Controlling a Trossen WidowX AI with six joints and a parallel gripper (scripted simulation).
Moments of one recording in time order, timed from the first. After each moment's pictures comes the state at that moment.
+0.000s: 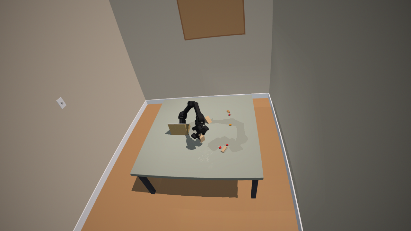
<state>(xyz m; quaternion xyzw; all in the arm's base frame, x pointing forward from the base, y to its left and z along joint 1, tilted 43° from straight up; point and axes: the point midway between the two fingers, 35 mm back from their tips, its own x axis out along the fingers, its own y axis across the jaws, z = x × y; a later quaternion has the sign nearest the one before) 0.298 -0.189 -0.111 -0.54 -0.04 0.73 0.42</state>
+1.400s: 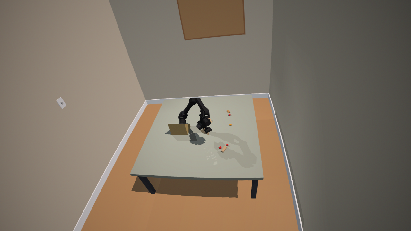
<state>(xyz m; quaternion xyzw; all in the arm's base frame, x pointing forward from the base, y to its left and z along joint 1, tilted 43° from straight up) 0.331 -0.153 -0.052 -0.68 -0.50 0.53 -0.03</state>
